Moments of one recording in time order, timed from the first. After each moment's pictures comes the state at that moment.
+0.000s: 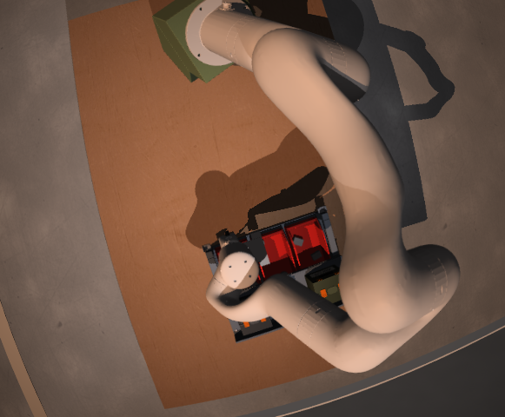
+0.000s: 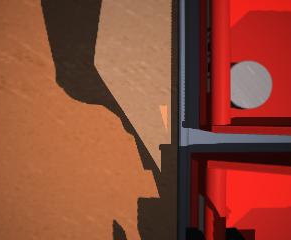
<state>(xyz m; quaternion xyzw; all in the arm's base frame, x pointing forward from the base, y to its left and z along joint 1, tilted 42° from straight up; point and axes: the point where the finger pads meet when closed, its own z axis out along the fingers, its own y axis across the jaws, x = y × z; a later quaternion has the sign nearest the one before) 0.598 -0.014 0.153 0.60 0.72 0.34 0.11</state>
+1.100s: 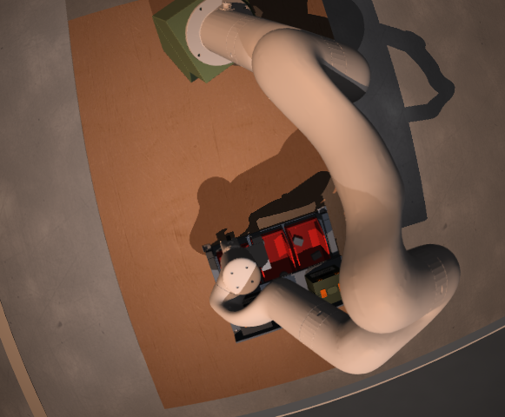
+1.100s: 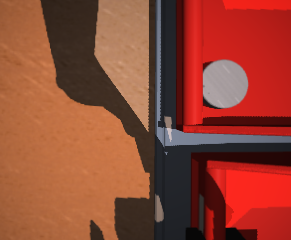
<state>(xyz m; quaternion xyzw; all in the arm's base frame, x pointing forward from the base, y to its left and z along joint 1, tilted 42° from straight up) 0.610 -0.013 0.160 0.60 0.72 0.34 0.11</state>
